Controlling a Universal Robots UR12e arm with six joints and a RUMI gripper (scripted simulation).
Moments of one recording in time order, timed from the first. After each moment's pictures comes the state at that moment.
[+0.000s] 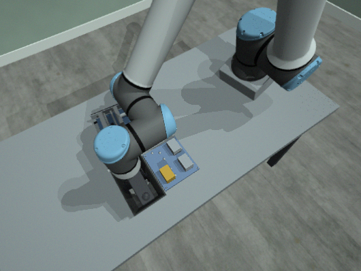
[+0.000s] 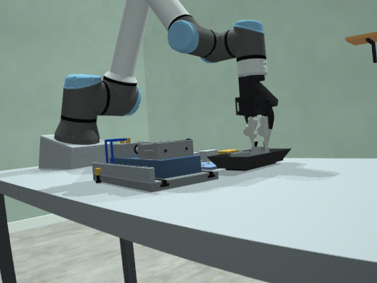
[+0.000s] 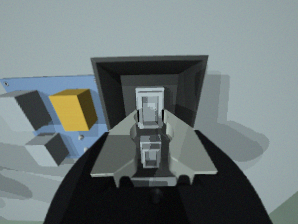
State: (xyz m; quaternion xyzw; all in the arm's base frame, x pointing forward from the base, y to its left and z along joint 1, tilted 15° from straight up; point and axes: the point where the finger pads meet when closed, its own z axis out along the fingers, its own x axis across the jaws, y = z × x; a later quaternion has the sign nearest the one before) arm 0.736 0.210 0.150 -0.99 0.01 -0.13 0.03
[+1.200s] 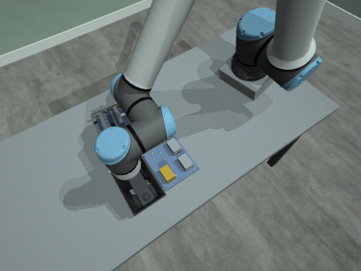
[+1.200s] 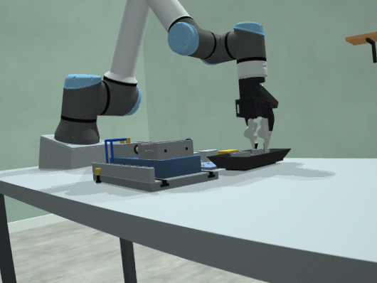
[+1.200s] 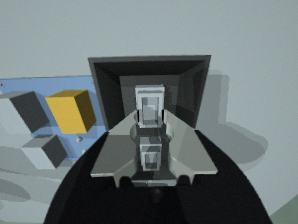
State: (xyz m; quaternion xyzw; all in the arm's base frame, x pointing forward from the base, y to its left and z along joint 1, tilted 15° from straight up) arm 0.738 0.211 0.144 -0.99 0.01 -0.13 0.03
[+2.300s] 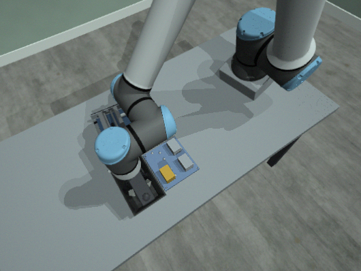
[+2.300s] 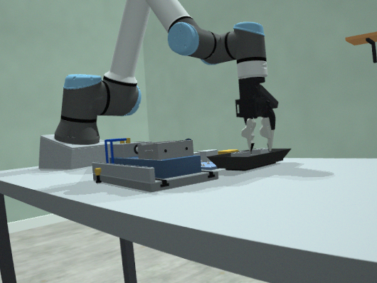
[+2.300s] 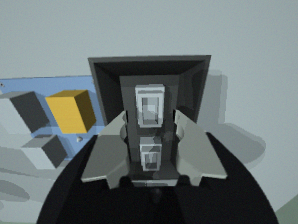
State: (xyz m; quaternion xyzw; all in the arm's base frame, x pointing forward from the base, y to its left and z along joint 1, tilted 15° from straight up) arm 0.738 0.211 0.144 -0.99 0.01 -0.13 0.03
